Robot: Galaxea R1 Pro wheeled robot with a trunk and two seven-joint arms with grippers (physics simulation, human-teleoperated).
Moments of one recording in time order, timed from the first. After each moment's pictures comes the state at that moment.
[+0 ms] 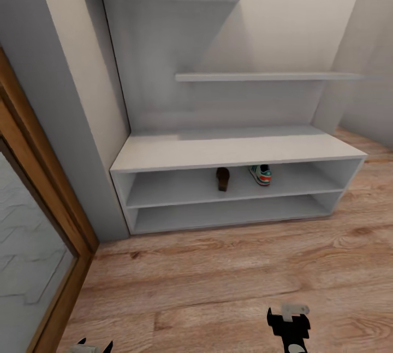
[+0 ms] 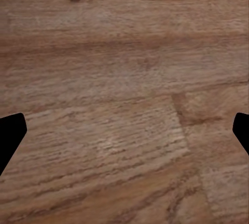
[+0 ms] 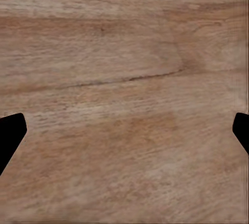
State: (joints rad) left arm -0.21 0.17 0.35 -0.32 -0.05 -0.55 -0.50; right arm -0.52 -0.02 -0.09 -0.03 0.21 -0.41 -0.35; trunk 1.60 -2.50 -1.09
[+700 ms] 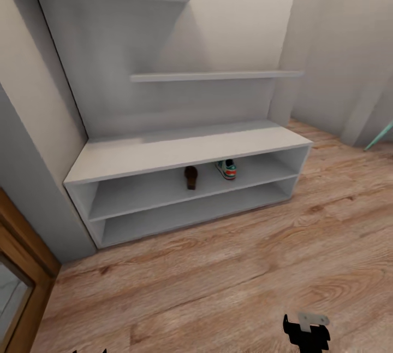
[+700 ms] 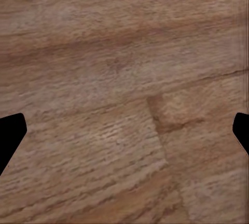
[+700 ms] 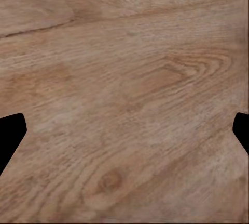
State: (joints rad) left arm -0.21 0.16 0.35 -0.26 -0.05 -0.55 -0.38; right arm -0.48 -0.09 -0.10 -0.03 0.16 -0.48 -0.35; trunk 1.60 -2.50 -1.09
